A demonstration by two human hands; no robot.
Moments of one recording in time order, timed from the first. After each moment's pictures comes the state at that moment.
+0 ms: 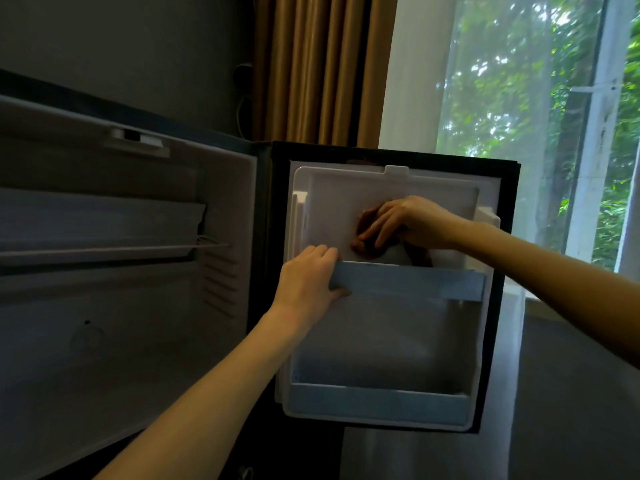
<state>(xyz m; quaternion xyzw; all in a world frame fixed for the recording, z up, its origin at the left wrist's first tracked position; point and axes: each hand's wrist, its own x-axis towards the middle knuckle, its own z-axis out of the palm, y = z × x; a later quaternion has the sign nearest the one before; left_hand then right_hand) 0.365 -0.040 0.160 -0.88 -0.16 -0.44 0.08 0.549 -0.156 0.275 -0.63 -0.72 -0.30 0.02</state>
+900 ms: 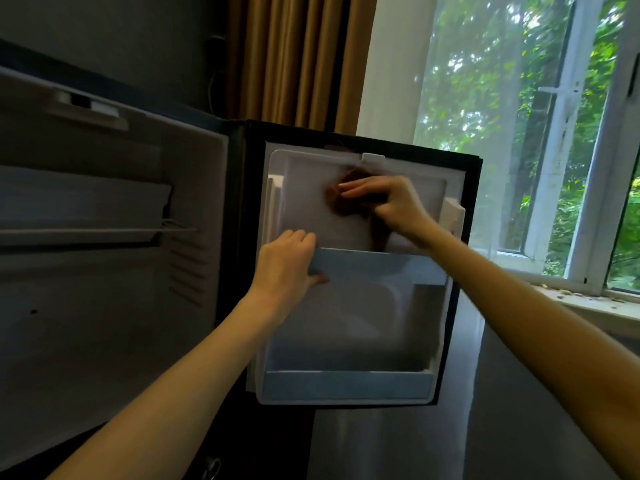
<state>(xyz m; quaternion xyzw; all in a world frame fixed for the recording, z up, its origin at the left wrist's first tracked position) 0.376 -0.041 0.164 -0.88 -0.19 -0.43 0.10 0.558 -0.145 0.255 -0.59 -0.67 -0.27 0.37</state>
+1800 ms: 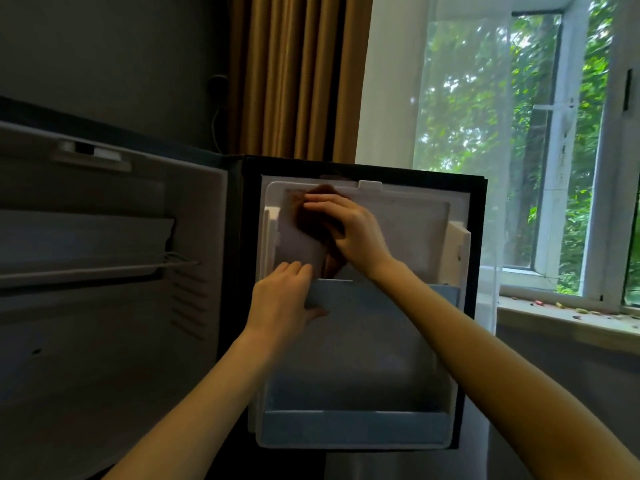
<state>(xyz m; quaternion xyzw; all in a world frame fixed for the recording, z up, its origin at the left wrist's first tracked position) 0.374 -0.038 0.161 -0.87 -0.18 -0.45 0.09 0.527 -0.099 0.242 -0.52 -0.65 -0.43 0.34</state>
